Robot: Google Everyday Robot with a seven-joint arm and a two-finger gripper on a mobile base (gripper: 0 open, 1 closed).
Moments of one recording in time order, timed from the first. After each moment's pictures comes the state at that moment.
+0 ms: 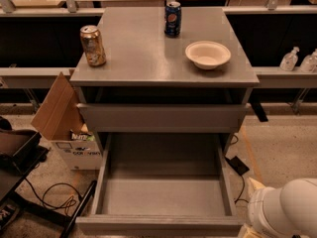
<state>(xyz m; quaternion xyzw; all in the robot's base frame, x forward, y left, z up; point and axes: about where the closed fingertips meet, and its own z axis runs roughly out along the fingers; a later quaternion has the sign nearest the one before) 0.335 -0.224 0.646 -0.53 0.83 -0.01 0.16</state>
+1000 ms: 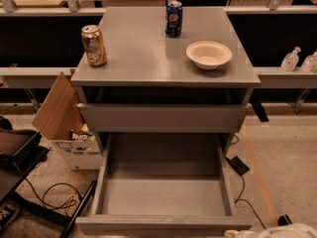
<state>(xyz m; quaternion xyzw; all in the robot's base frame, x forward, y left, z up) 0.283 -0.216 0.491 -0.57 0.81 0.03 0.14</state>
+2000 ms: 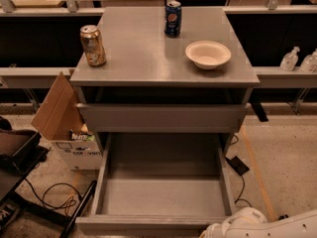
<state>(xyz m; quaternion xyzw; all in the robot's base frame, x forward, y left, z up) 0.322 -0.153 0.367 -0.59 0.79 0.11 0.13</state>
